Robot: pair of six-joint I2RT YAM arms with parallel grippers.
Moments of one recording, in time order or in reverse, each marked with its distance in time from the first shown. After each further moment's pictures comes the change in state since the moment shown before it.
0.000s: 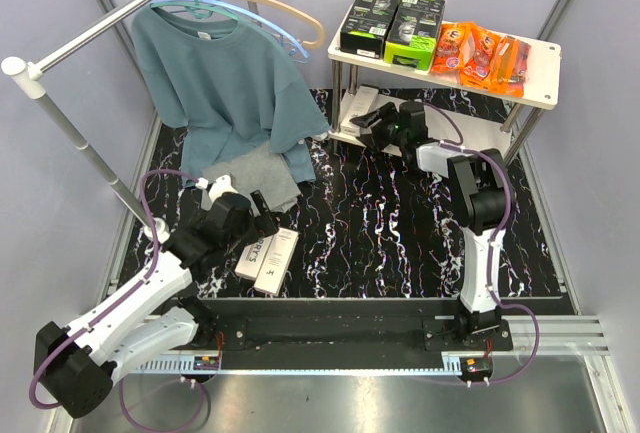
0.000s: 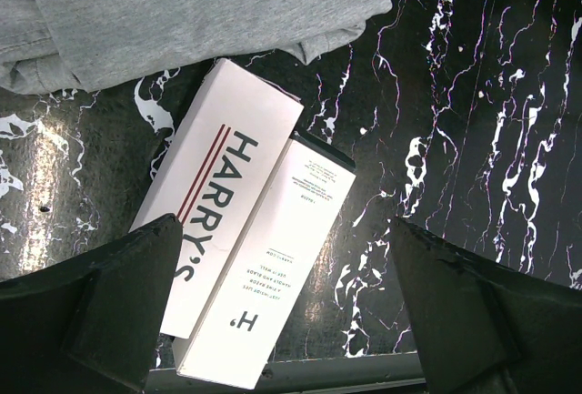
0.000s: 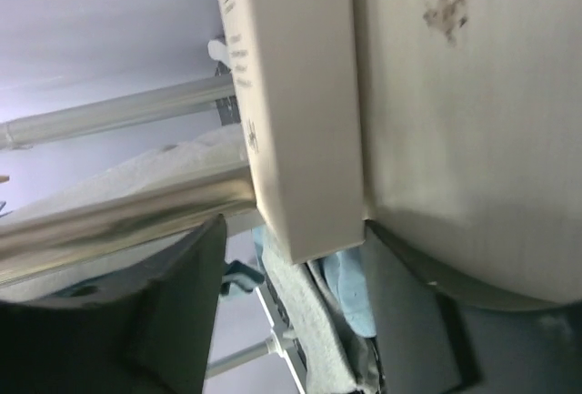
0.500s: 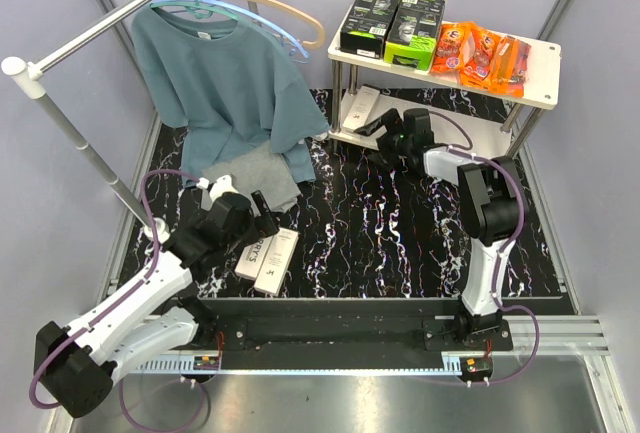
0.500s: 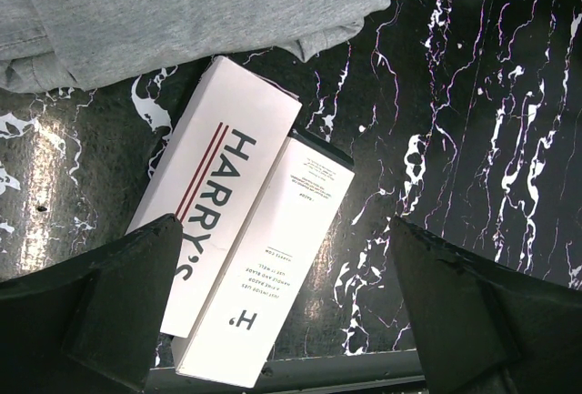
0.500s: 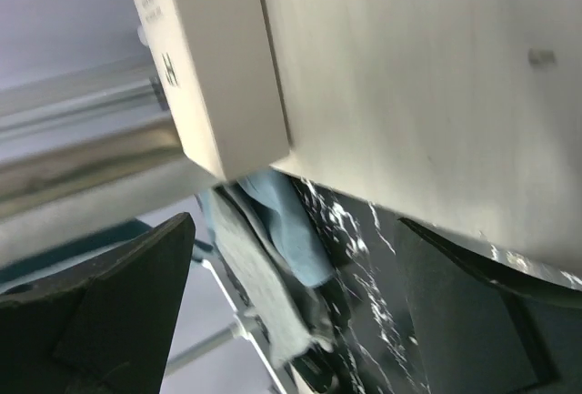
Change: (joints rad) left arm 0.000 0.001 0.000 0.000 0.008 0.002; right arm -0.005 -0.127 -0.094 -0.161 0.034 -0.071
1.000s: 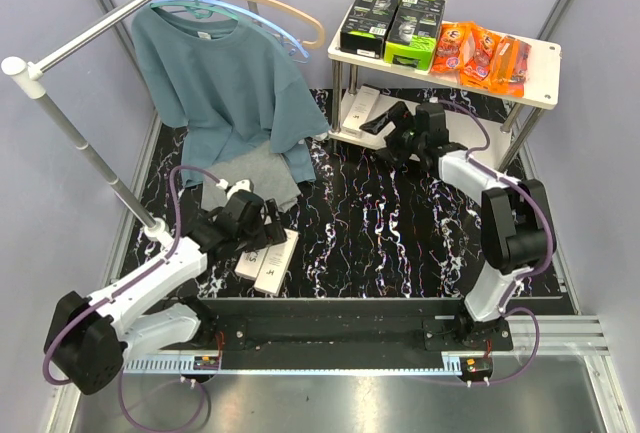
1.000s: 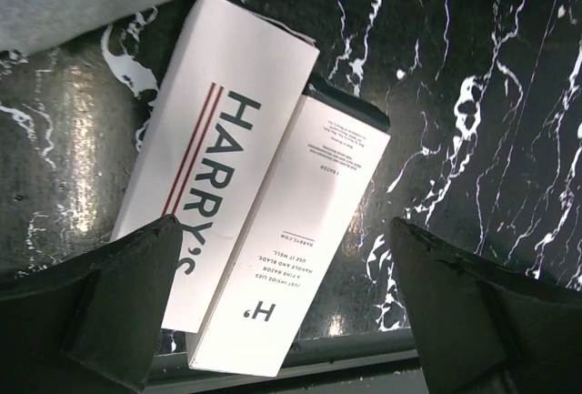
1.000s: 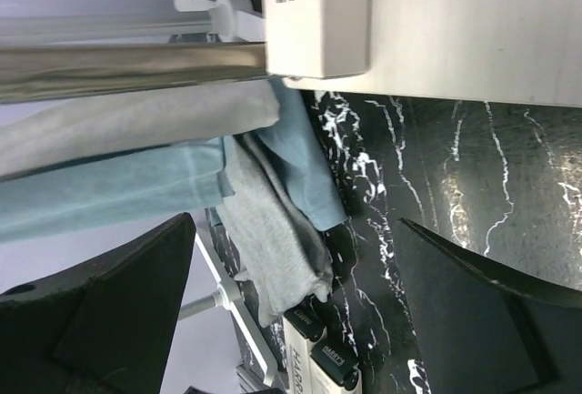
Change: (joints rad) left arm 0.000 0.152 0.000 0.004 0.095 0.060; right arm 0.000 -0.253 -0.116 -0.106 0.012 -0.134
